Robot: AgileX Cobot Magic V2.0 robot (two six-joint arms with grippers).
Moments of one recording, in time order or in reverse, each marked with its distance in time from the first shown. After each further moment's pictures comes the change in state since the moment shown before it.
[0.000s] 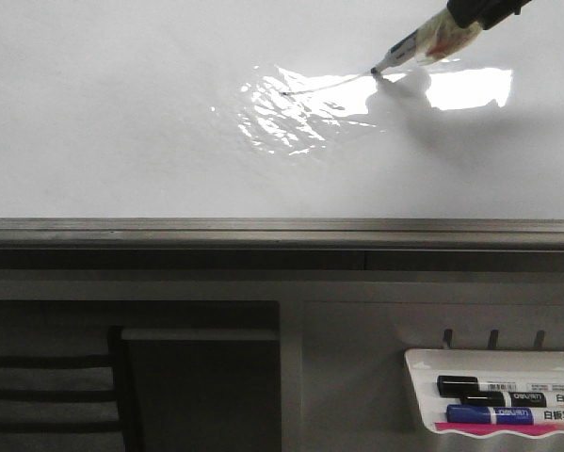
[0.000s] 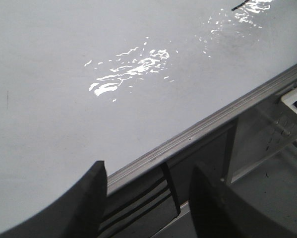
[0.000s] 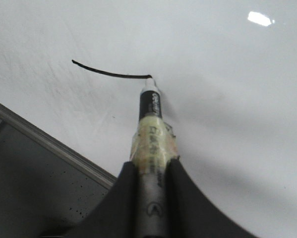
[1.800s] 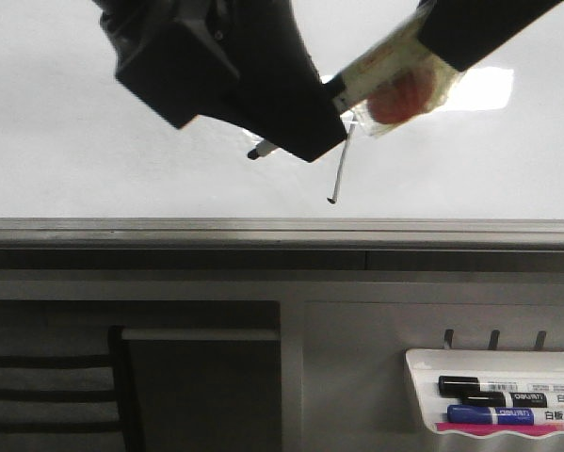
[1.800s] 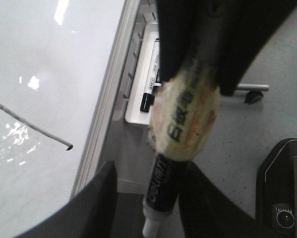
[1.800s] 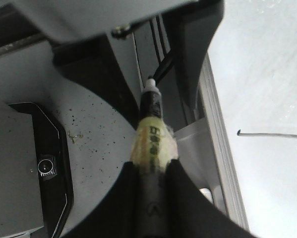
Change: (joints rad) left arm -0.580 0.630 -0.360 -0.061 -0.027 0.360; right arm 0.328 -0.170 0.088 0.054 0.209 -0.625
